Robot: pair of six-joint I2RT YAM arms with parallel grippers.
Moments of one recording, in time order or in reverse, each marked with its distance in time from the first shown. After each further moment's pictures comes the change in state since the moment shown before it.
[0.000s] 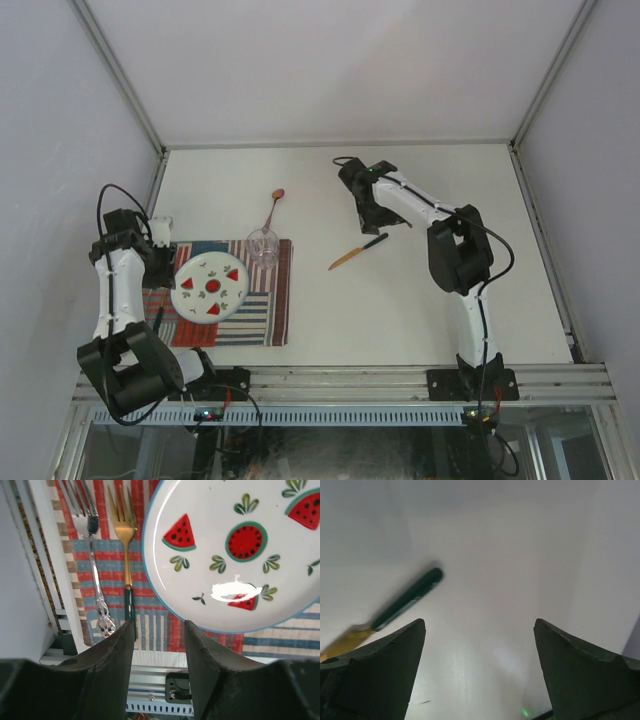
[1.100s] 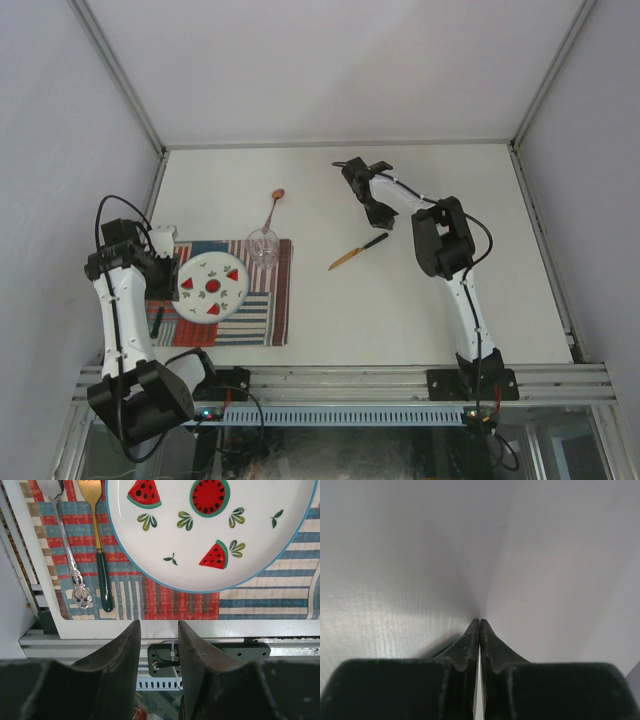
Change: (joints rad) left arm -0.009 -0.175 0.002 -0.212 0.065 0.008; right arm -0.090 0.209 0.114 0.076 -0.059 -0.200
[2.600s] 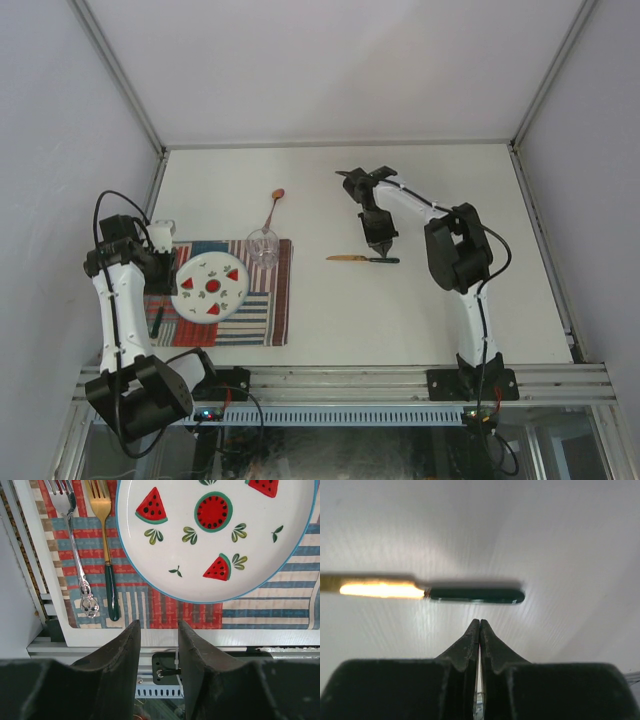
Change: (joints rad) left arm 0.000 0.026 0.017 0.042 -0.003 -0.001; right arm 0.047 -0.178 -0.182 -0.149 -0.284 0.132
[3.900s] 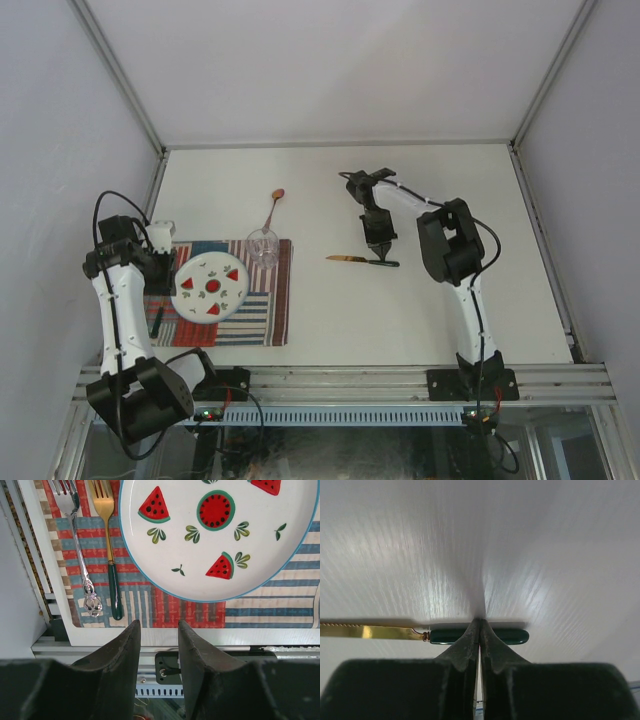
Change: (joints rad) left arm 0.007 -0.011 0.000 -0.002 0.000 0.019; right arm -0.029 0.081 0.038 0.005 -0.062 0.025
